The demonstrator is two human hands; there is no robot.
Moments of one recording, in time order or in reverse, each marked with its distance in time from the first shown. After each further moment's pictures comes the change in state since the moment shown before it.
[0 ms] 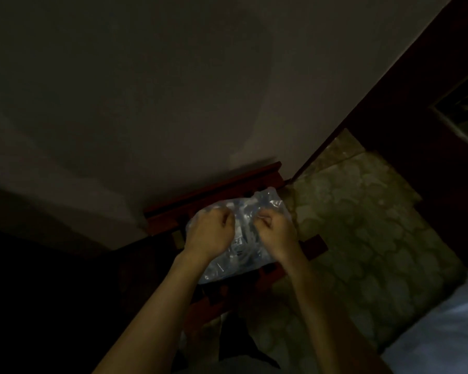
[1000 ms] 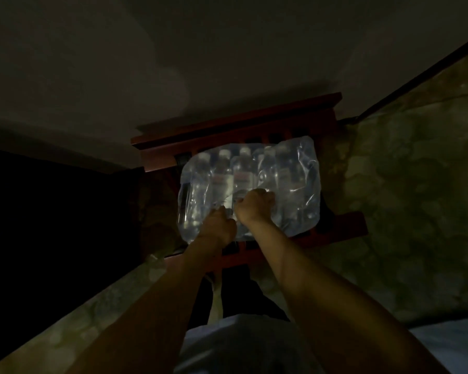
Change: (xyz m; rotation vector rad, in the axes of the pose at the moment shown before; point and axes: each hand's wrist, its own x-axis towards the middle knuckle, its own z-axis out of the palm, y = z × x) left_hand 0.089 -0.063 0.180 -0.123 -0.233 -0.635; right_hand 0.150 0.125 0.108 -0.398 -0.421 0.324
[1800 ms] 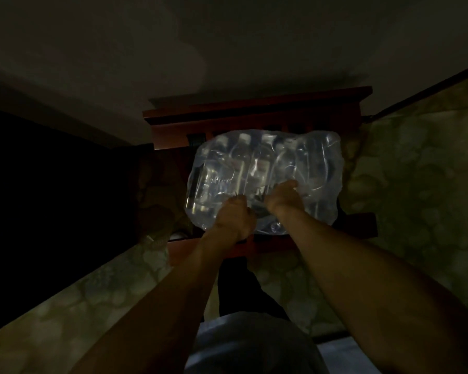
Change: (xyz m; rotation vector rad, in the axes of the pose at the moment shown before) left_hand 0.011 -0.012 0.004 0.021 -0.013 0.102; right_hand 0.030 0.019 0.000 -0.071 0.040 0.115
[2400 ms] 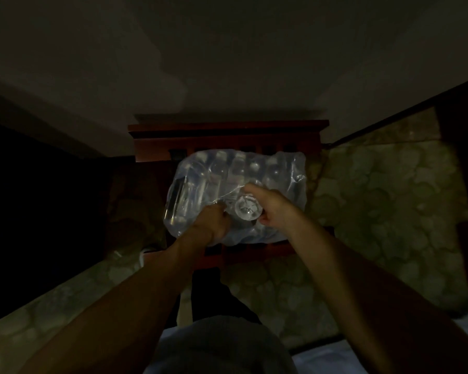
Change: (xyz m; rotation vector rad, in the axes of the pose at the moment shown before) left_hand -0.004 0.003 -0.016 -0.068 0.012 0.077; right_hand -0.064 -0.017 -0.073 0.490 -0.300 0.051
